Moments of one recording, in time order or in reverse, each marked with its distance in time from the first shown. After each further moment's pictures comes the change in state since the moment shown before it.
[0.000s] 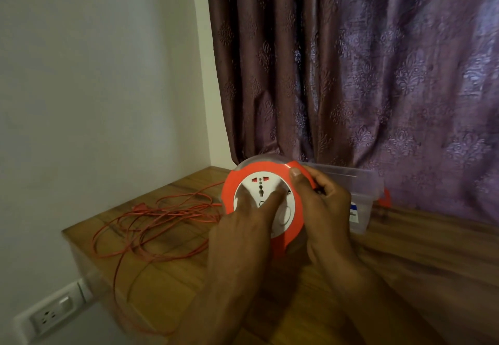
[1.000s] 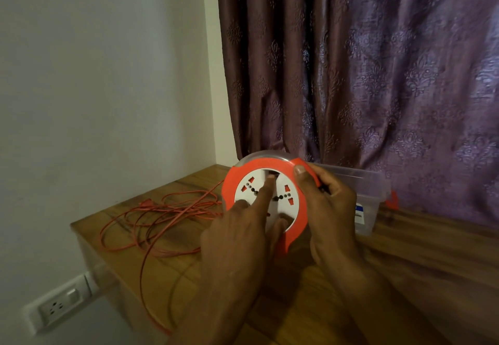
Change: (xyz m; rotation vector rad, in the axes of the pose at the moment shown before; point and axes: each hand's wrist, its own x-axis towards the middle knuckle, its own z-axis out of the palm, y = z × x) left_hand -0.010 -0.006 -0.011 -0.051 0.091 -0.057; right_hand -0.007 -0.010 0.002 0.030 -0.050 -0.009
